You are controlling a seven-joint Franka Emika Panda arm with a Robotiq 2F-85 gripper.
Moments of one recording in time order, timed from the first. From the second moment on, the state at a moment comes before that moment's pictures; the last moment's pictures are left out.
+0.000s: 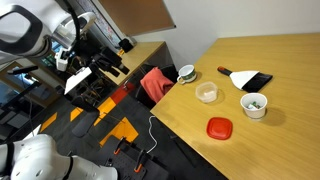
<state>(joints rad) -0.15 -0.58 -0.22 -2.39 -0.25 1.99 -0.24</state>
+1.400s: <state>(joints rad) -0.29 -0.08 -0.23 -2.29 -0.29 2.50 0.10</state>
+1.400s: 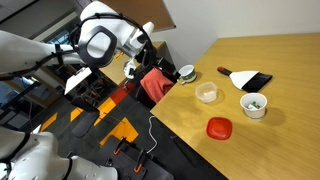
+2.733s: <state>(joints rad) -0.41 0.54 -0.08 -2.01 0.53 2.83 -0.26</state>
